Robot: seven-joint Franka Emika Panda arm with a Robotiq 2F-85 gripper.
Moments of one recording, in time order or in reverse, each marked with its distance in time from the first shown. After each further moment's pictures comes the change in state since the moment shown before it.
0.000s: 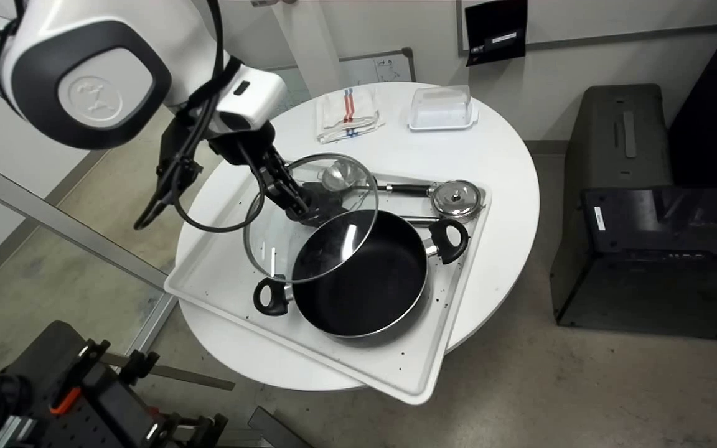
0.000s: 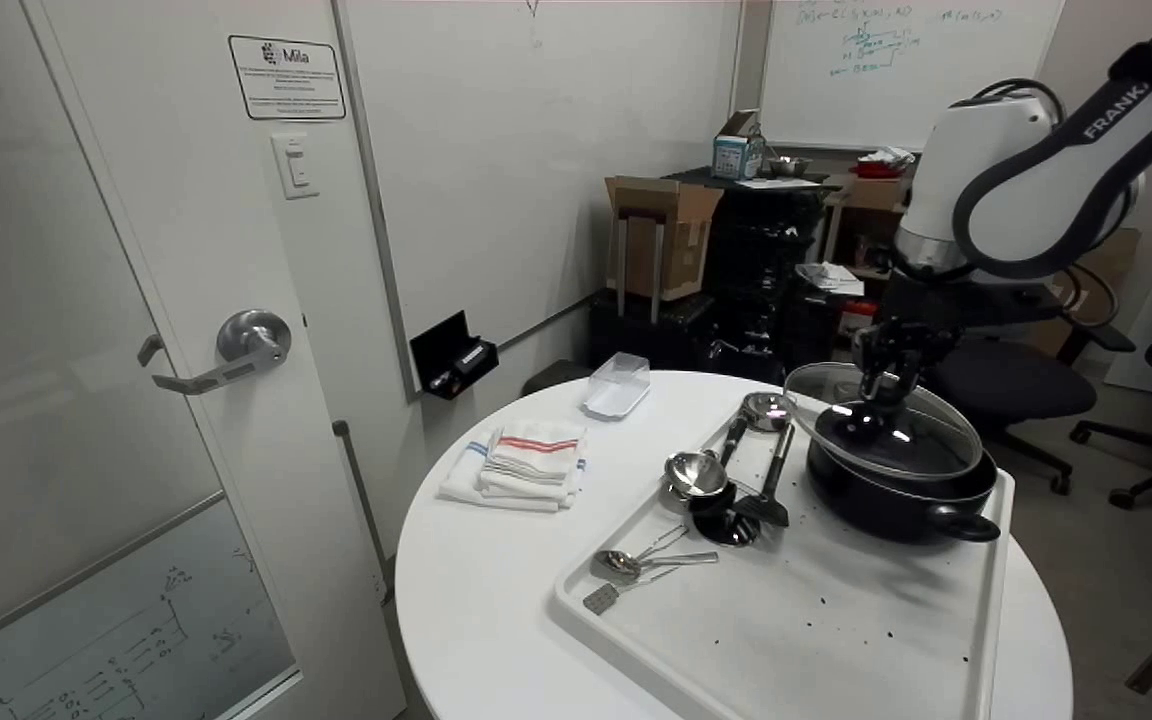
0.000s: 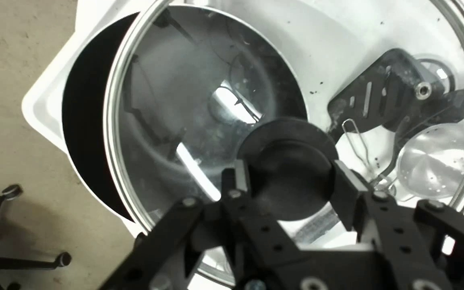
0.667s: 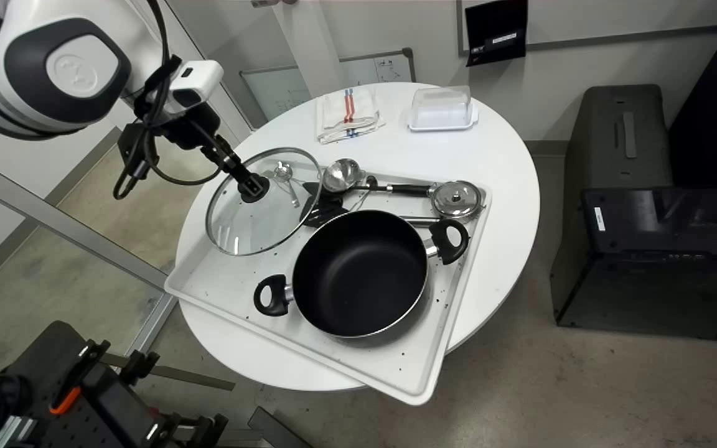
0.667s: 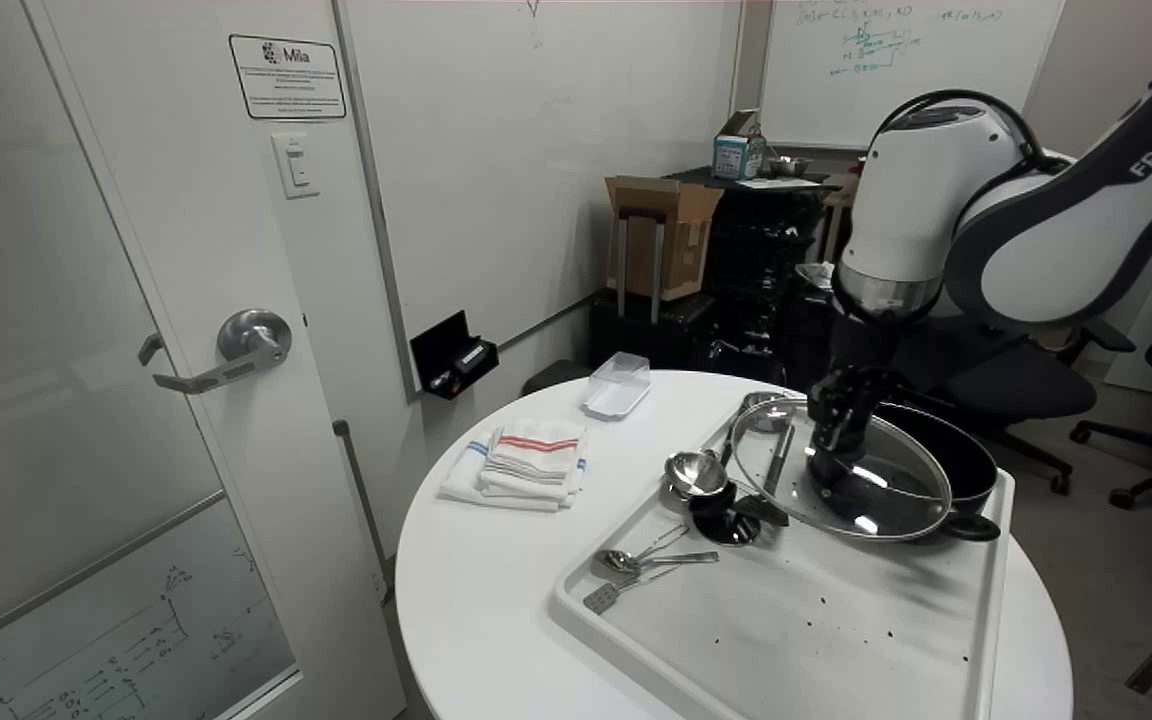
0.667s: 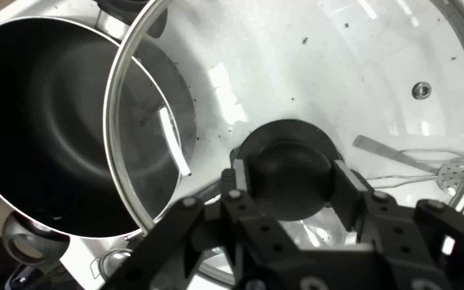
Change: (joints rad) arm 0.201 0.034 0.037 0.035 -0.154 -0.039 0.043
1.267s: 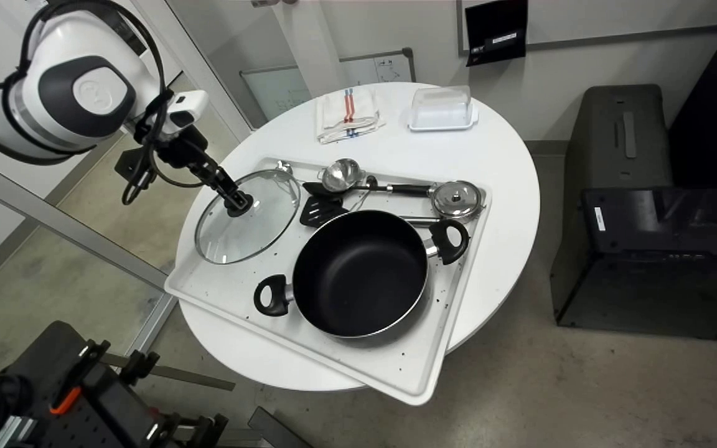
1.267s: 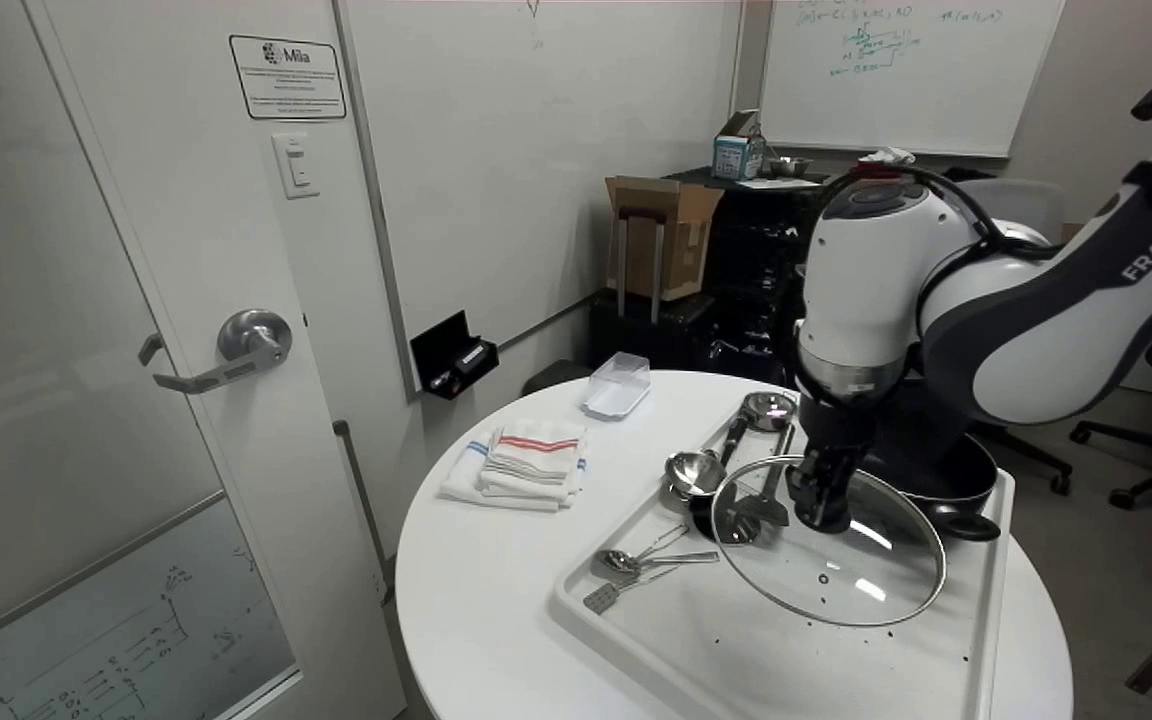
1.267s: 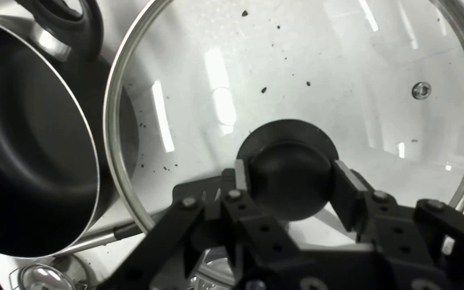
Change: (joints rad) arm 0.094 0.133 0.041 0.078 -0.061 -0.038 0.013
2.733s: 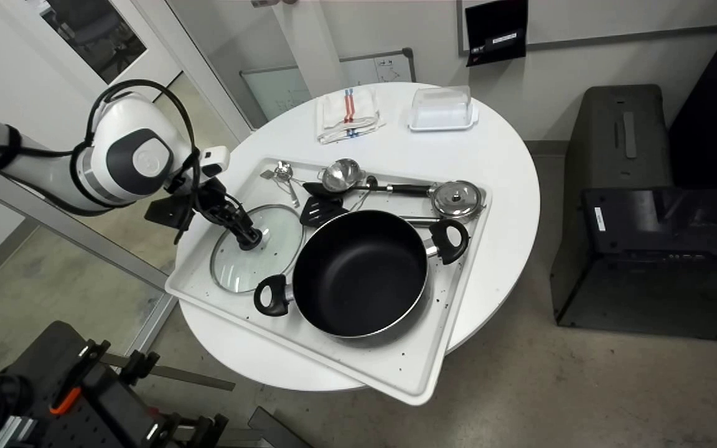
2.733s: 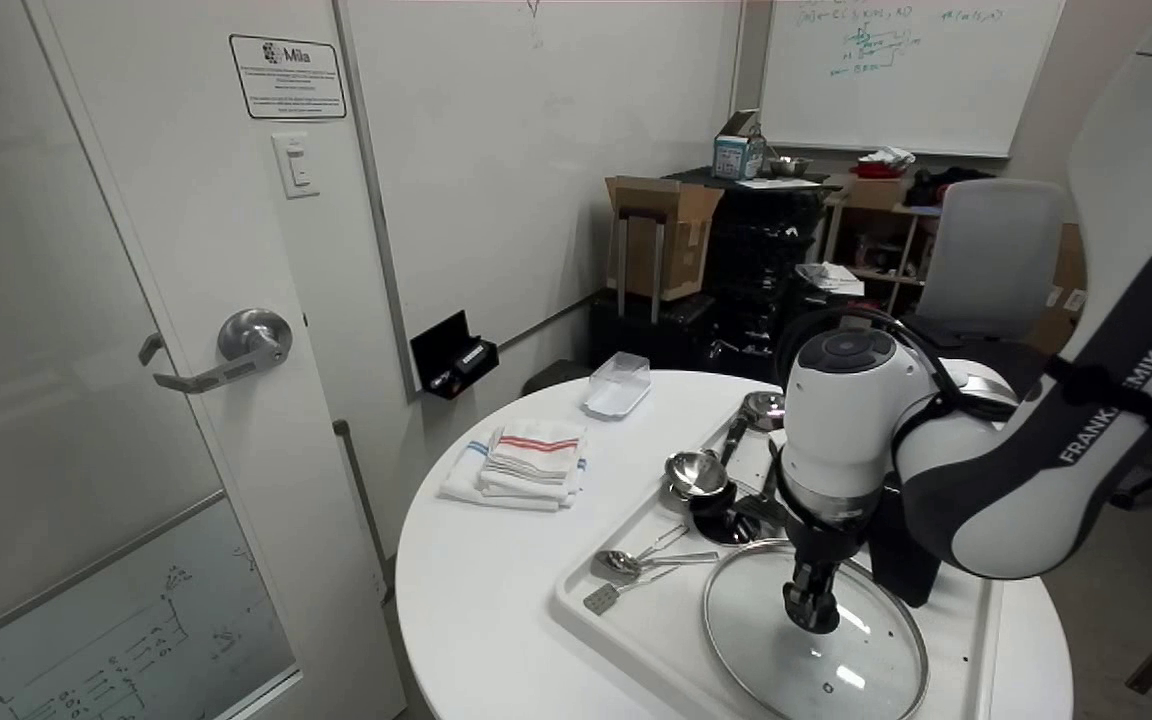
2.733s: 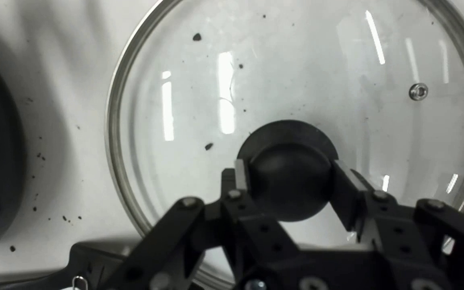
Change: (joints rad) arm 0.019 0.268 0.043 0.096 0.011 0.139 -0.115
